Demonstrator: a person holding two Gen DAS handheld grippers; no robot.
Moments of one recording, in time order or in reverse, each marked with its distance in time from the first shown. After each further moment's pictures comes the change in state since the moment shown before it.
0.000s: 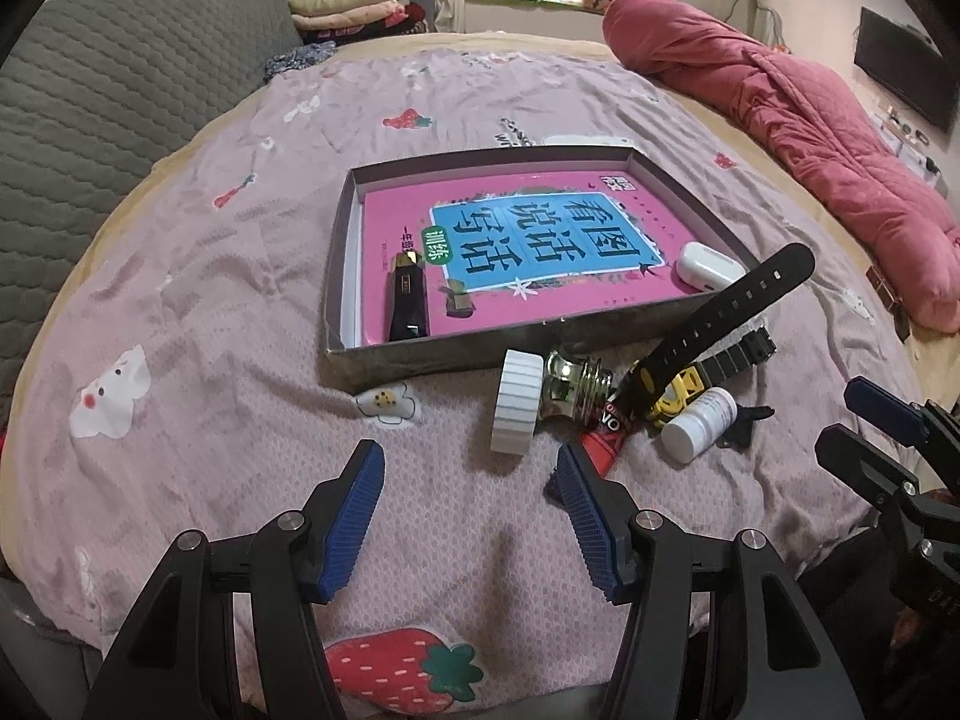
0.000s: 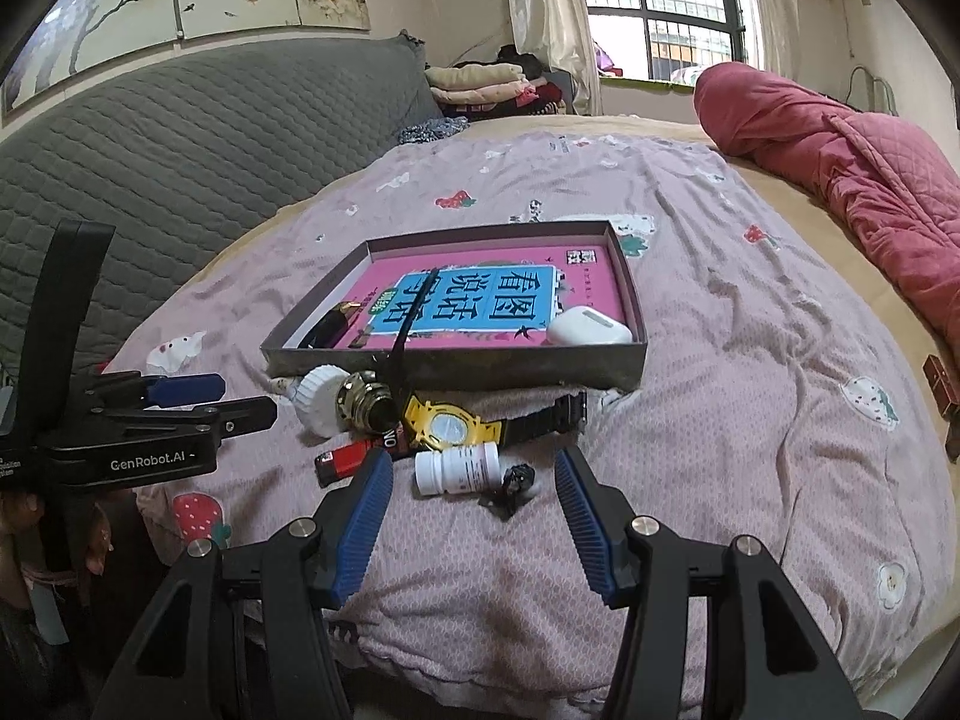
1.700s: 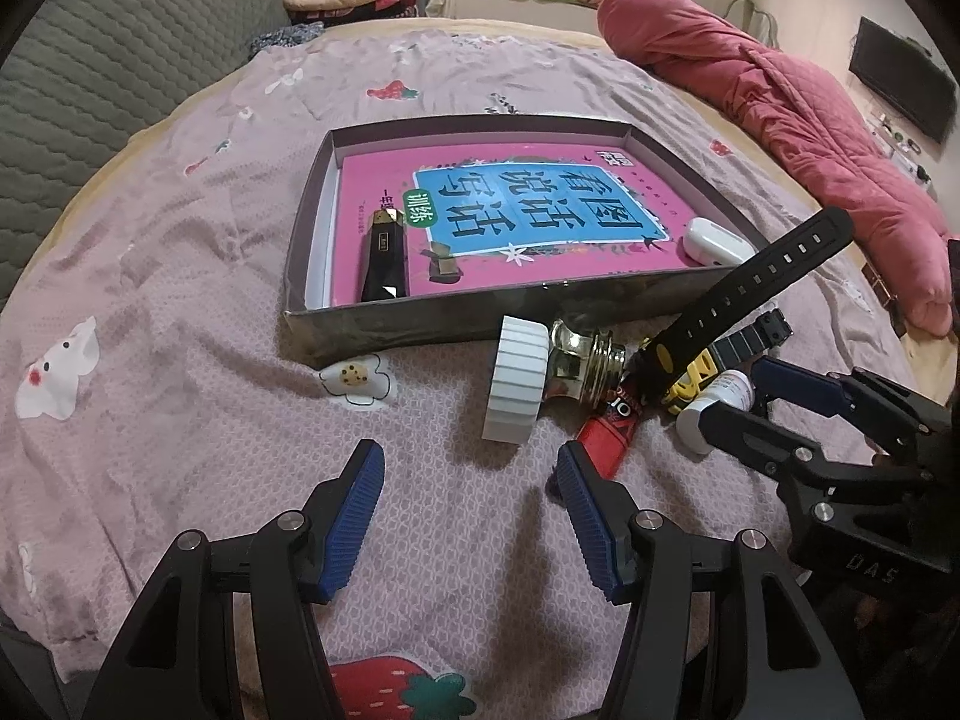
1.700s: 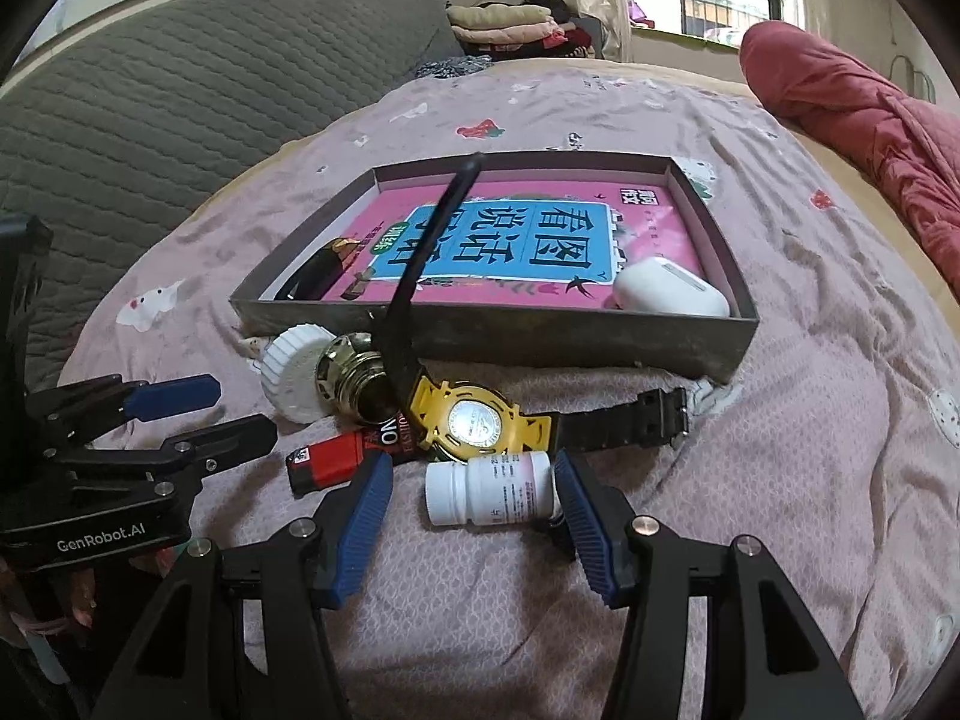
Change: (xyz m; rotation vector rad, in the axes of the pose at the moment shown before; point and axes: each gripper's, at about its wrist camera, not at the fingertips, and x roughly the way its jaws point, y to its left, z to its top) left arm 0.036 0.004 -0.007 -0.023 0.024 -0.062; right arm 0.078 0.016 0.007 -0.047 0.146 0.035
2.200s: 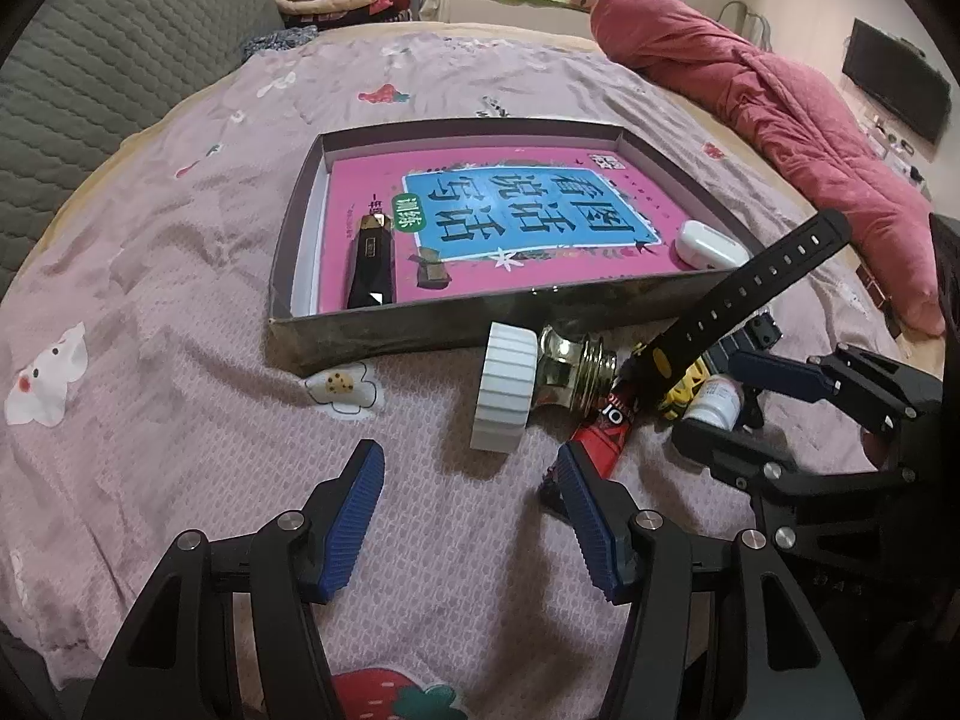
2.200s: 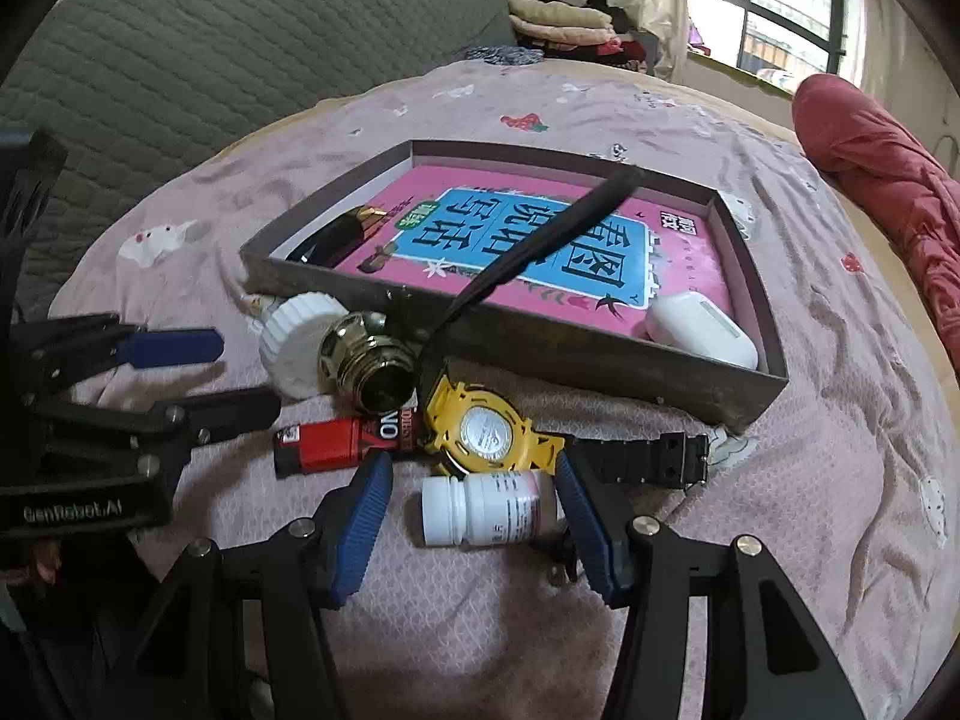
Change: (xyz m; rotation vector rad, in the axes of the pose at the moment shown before) left arm 0.004 -0.002 0.002 0.004 -0.014 -0.019; right arm 0.012 0.012 0.006 -0.180 0.035 -0.024
